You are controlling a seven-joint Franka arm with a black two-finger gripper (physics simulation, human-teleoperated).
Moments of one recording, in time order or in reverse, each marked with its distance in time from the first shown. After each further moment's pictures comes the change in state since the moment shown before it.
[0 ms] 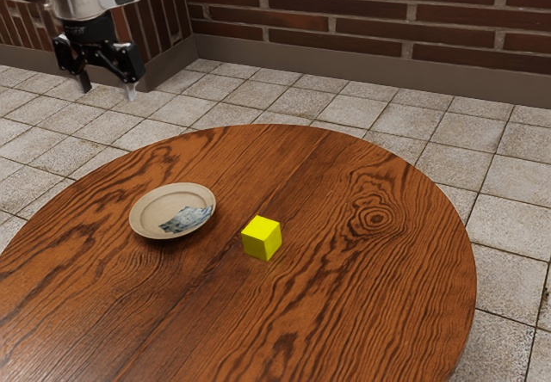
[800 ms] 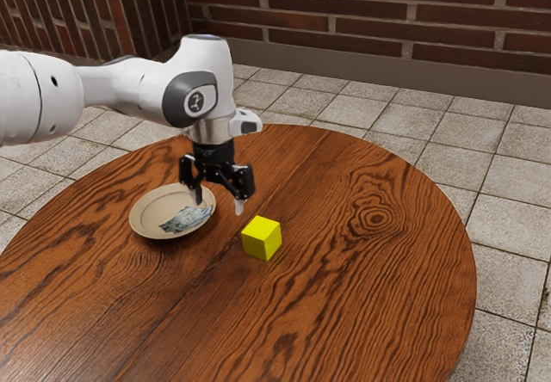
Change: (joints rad) arm -0.046 0.345 -0.130 -0.150 -0.167 0.260 -0.076
